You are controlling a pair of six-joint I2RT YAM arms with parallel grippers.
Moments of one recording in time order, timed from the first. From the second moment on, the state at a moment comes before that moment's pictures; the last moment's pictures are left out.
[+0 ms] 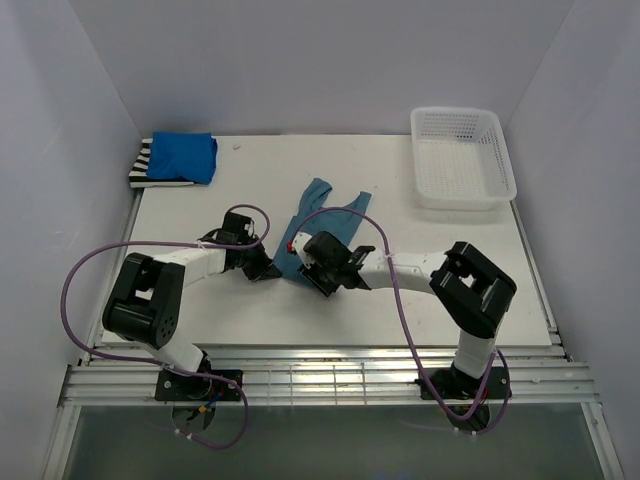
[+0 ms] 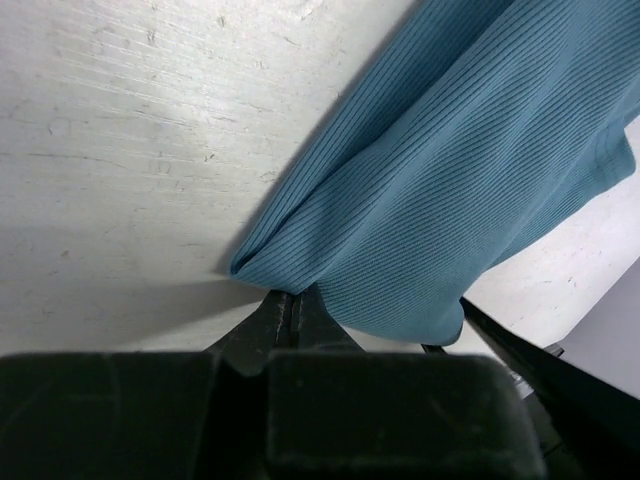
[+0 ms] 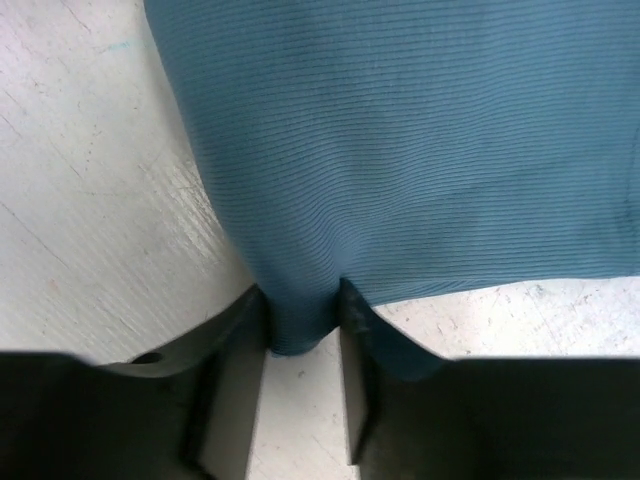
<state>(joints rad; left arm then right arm) -0.30 1.60 0.74 -0.20 0.30 -0.84 0.98 1.80 1.07 -0.22 0.06 -0.06</state>
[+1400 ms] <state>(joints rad) -0.35 1.41 1.09 -0.47 0.21 -0.87 0.74 1.41 1.02 -0.40 -0.46 0.18</state>
